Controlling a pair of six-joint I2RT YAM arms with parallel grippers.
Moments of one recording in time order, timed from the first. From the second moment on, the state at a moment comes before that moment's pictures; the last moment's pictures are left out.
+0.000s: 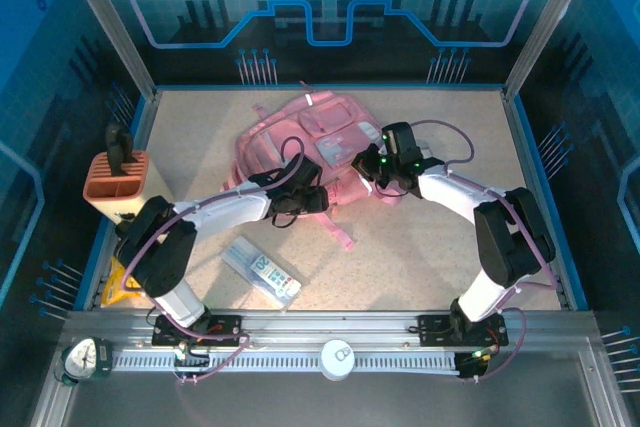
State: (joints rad) left arm -0.67 1.64 1.04 -0.43 -0.07 -0.77; right arm 0.41 1.66 1.02 -0.08 -0.32 1.08
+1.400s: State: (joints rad) left arm -0.81 1.87 1.50 -0.78 -0.49 -0.90; right arm 0.42 1.62 0.98 0.02 -0.34 1.19
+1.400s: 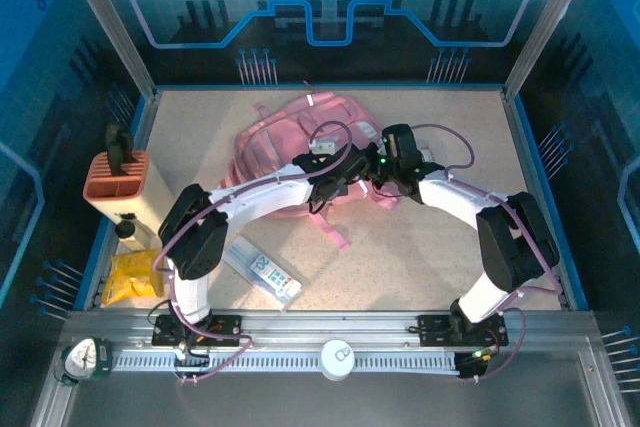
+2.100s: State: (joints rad) left arm -0.80 1.89 1.51 -0.76 -0.38 -0.79; right arm 0.42 1.62 0.98 0.02 -0.34 1.19
